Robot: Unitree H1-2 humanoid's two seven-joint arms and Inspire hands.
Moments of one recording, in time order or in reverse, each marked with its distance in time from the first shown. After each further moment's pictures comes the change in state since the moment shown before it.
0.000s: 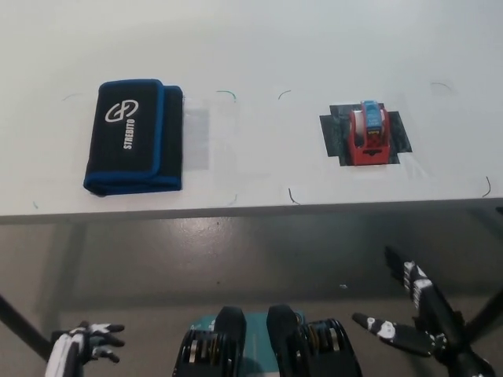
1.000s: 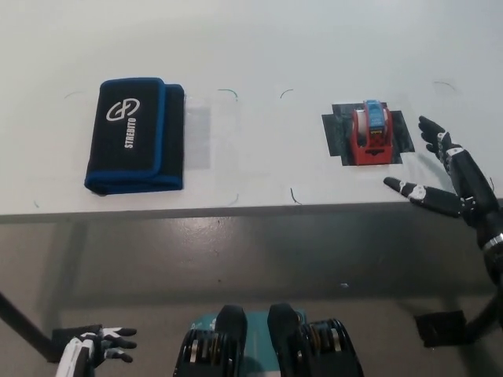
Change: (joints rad) left_arm 0.013 -0.009 -0.041 -0.031 -0.013 0.003 -0.021; right_arm -0.478 -0.116 -0.108 0.440 -0.016 -0.017 -0.001
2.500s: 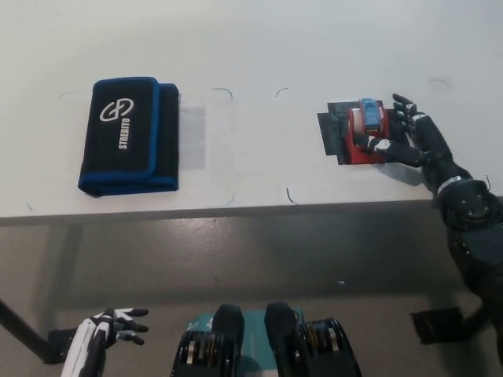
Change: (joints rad) left_arm -0.062 0.002 -0.018 0.012 0.000 0.000 -0.022; right_arm -0.396 0.083 0.037 0.738 -0.029 -0.178 -0.093
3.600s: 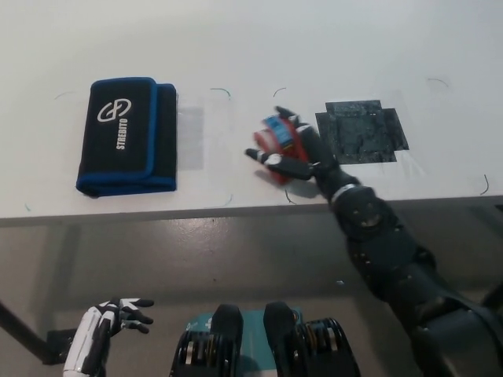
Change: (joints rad) left_arm -0.032 0.007 -0.007 0.005 0.012 0.005 -0.013; right_arm -0.077 0.249 0.108 0.087 -0.041 -0.063 -0.037
